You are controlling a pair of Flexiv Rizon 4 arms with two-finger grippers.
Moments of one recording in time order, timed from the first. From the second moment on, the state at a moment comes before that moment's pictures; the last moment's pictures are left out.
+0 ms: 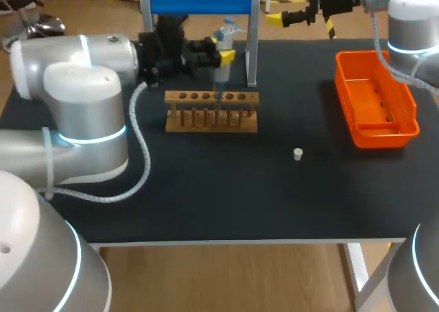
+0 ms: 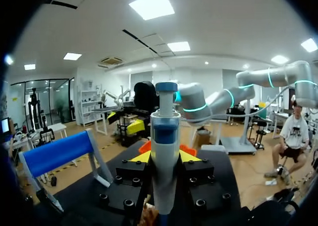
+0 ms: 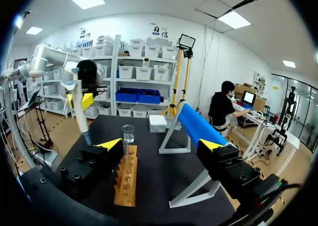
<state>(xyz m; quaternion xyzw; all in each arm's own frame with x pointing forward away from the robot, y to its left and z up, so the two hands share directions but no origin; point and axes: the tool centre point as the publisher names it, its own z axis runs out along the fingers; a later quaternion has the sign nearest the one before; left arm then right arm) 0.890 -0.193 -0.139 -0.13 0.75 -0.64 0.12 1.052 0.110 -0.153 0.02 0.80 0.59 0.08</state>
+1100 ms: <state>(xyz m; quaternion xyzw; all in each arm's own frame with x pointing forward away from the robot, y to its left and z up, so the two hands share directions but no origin) 0.997 -0.056 -0.139 -0.31 0.76 -0.52 0.24 1.052 0.109 -0.153 0.02 0.80 0.59 0.08</state>
